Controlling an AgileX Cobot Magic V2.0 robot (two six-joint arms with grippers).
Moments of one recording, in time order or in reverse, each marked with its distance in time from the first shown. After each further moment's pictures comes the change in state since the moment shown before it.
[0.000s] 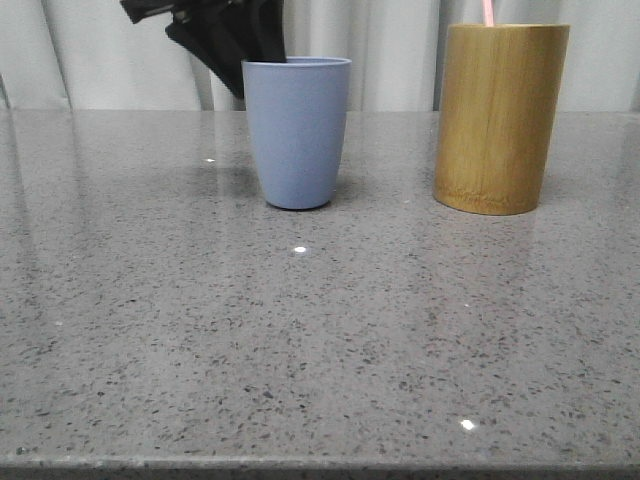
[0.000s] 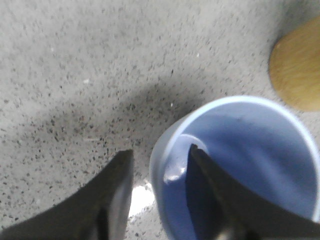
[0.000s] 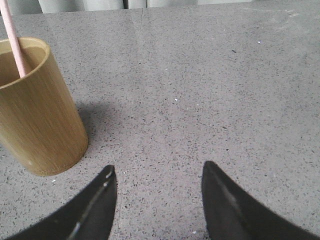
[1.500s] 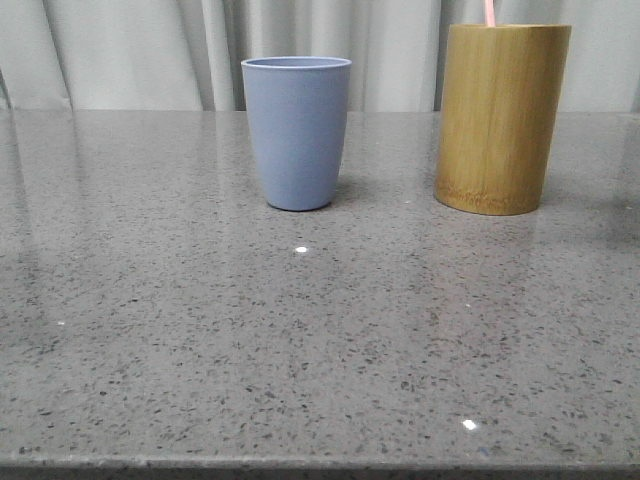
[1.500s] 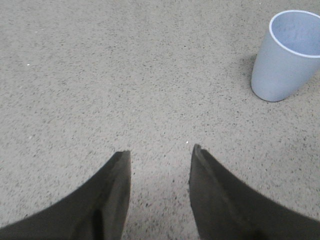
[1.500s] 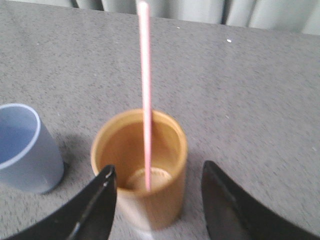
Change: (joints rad) left arm 0.000 -1.123 0.955 0.460 -0.275 -0.382; right arm 0.275 0.437 -0.544 0.010 0.201 -0.019
